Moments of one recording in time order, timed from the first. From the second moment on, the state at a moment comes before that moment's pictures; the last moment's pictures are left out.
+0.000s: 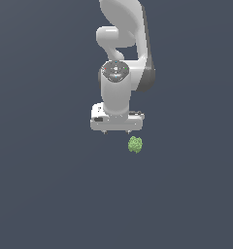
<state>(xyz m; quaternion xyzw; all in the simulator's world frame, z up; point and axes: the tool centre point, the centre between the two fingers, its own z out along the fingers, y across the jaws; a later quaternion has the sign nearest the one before) -0.012 0.000 0.159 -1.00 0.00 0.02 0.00</state>
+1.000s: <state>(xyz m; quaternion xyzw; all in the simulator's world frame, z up) -0.008 -0.009 0.155 -1.00 0.00 0.02 0.00</state>
